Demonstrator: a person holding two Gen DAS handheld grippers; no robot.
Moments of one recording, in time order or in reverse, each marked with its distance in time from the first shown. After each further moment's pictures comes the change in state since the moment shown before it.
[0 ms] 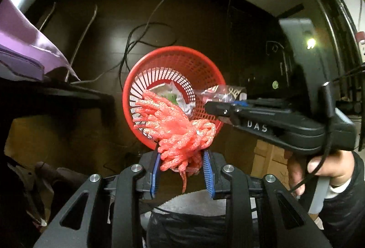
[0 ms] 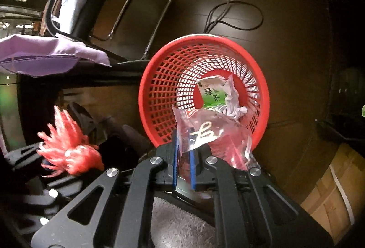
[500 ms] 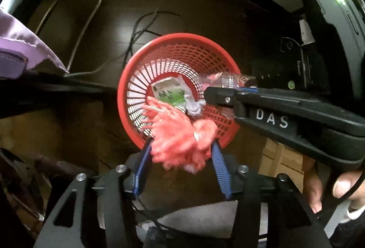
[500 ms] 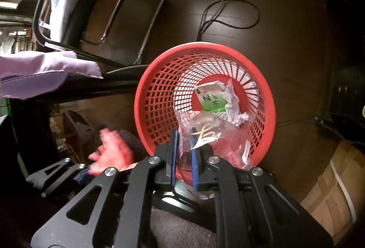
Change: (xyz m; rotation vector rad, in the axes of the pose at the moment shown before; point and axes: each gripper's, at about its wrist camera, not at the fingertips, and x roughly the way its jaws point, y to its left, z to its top) left arm 0.046 0.000 0.008 -0.045 0.040 0.065; right arm 0.012 0.005 0.023 0.044 0.009 -0.029
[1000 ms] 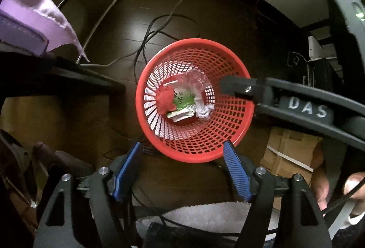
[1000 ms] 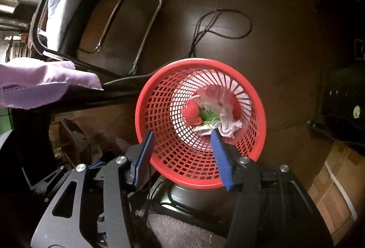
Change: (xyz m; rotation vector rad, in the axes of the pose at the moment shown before) left arm -0.014 0.021 -0.006 -0.099 -0.025 0.001; right arm -0.022 0.009 0.004 -0.001 -0.069 -0.046
